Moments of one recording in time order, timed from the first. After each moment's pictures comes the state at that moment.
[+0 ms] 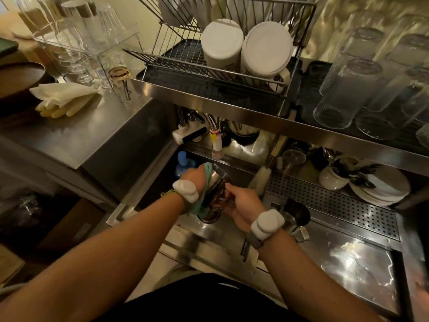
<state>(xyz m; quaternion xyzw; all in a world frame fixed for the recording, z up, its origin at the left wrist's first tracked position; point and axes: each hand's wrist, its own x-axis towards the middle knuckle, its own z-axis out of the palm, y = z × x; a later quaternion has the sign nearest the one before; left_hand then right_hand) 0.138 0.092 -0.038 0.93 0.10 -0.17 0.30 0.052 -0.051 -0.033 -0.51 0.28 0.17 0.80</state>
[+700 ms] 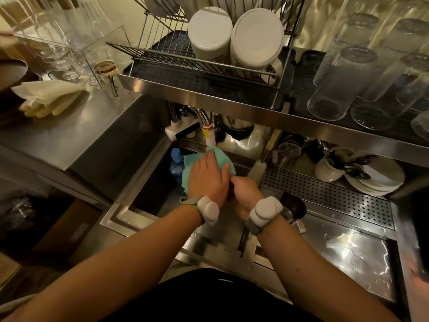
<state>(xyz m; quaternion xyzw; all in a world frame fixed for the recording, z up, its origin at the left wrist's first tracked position) 0.097 0.038 -0.035 0.95 -0.08 0.09 0.28 0.068 -0.062 -0.026 -0.56 0.29 0.13 0.77</state>
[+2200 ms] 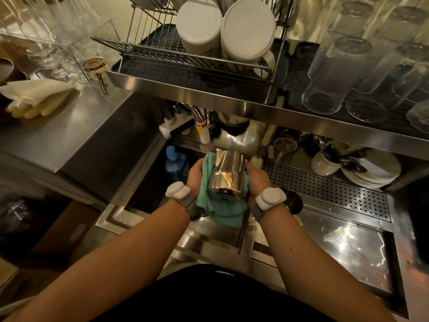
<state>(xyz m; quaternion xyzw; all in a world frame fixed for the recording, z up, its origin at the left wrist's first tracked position) 0.119 0.048 -0.024 0.64 0.10 -0.19 0.73 0.083 -0.106 -0.035 -0.66 0.33 0.05 0.67</state>
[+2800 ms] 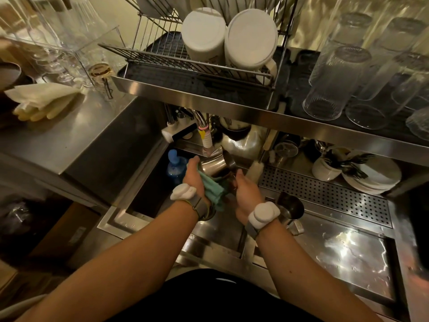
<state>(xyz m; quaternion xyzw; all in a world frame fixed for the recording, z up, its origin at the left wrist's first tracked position) 0.118 0.042 -0.036 0.44 0.34 -0.16 0.82 0.066 -0.072 -0.049 -0.54 0.30 0.09 0.78</state>
